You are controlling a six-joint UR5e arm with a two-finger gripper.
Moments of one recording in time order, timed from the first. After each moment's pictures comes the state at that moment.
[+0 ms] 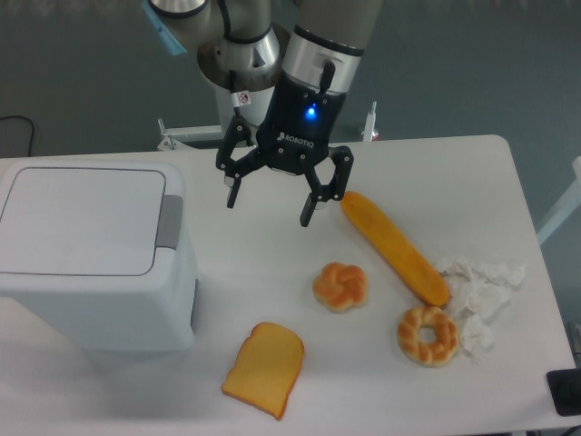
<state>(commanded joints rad) 2.52 -1.66 -1.55 -1.14 0.99 0.44</state>
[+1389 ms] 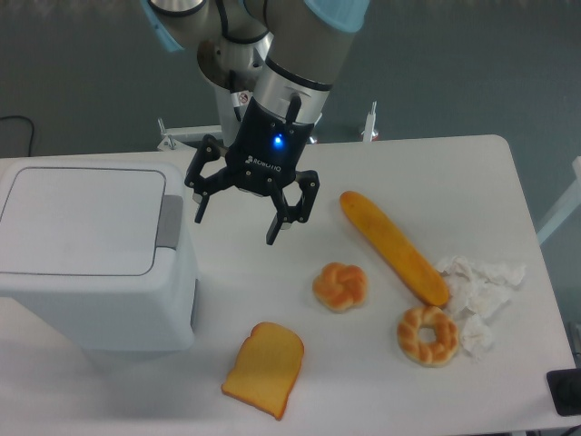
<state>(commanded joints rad) 2.47 -1.68 -1.57 -1.14 0.98 0.43</state>
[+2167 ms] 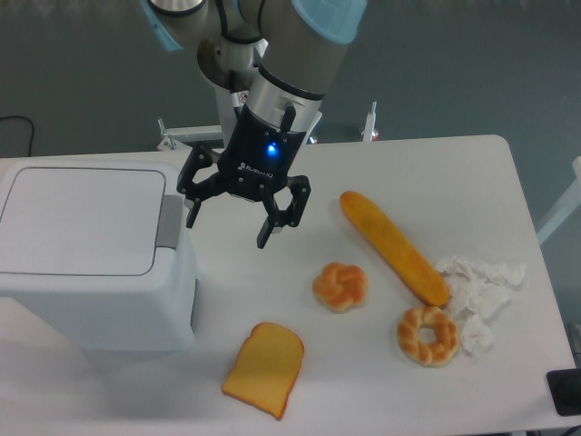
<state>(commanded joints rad) 2.46 -1.70 -1.57 -1.14 0.97 0.36</state>
